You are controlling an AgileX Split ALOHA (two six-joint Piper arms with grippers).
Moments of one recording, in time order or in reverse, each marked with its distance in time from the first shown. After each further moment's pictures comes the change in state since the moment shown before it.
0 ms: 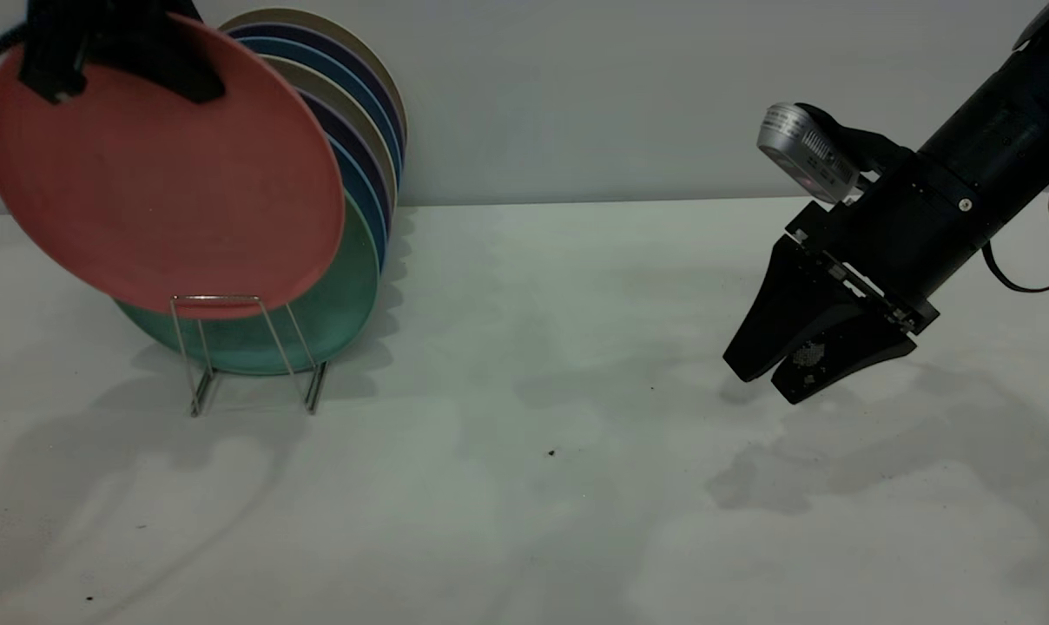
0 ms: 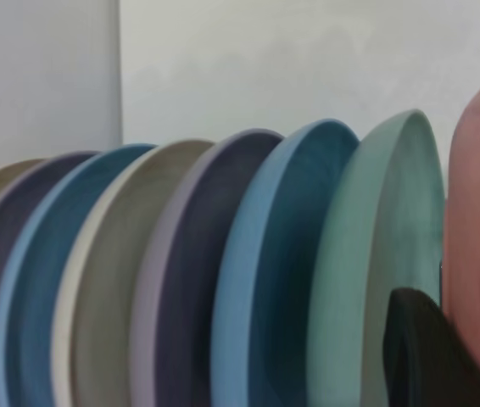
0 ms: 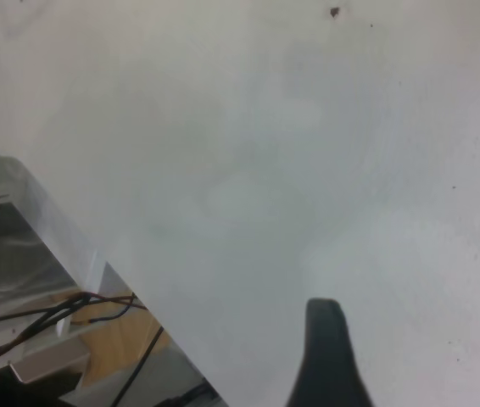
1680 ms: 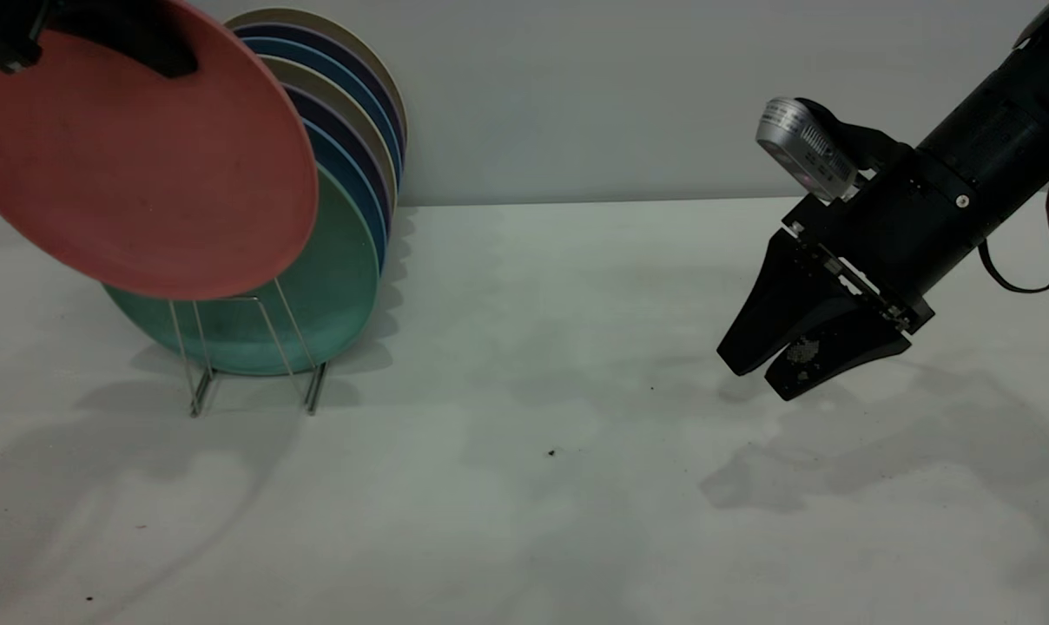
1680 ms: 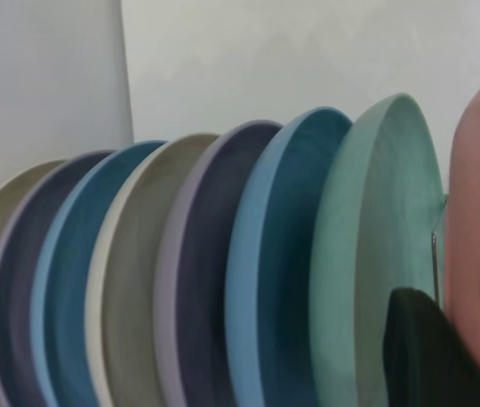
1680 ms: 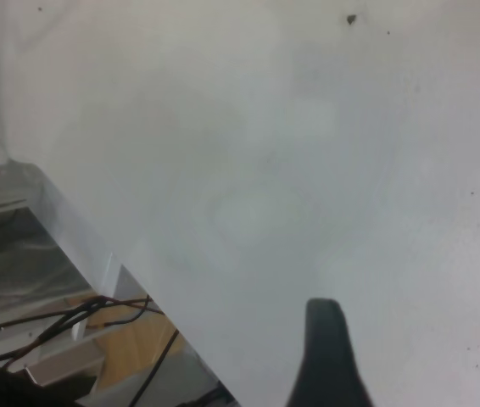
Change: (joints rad) left arm 0.000 -0.063 0.000 0.050 0.044 0.012; right arm 0.000 0.000 0.000 0.022 0.012 -0.001
